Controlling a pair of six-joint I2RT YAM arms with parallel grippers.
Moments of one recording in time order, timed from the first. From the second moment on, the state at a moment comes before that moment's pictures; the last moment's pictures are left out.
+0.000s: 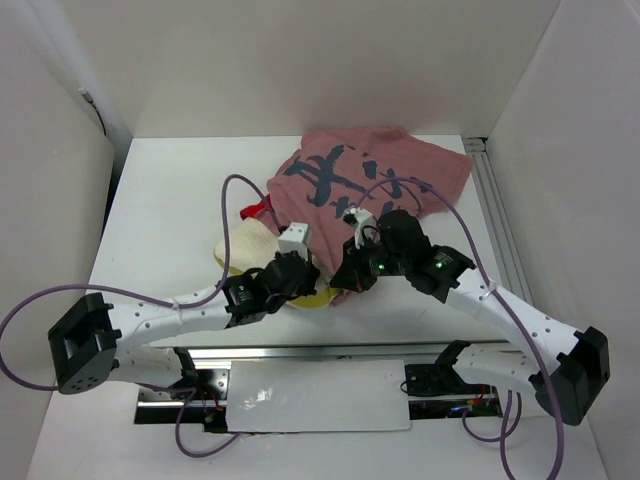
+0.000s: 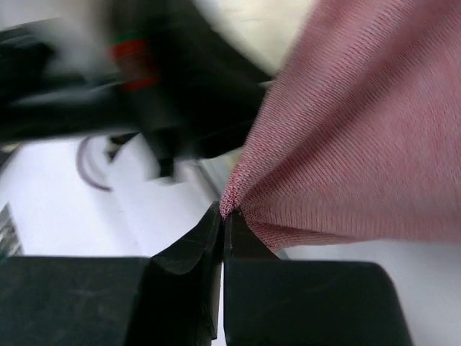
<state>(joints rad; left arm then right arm) -1.07 1.27 0.77 -0.08 -0.47 -0.66 0.71 1.06 0.86 -0.43 -0.44 0.33</state>
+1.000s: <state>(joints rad) -0.85 0.88 0.69 -0.66 -0.46 -1.27 0.83 1.20 1.01 -0.55 -0.24 0.29</state>
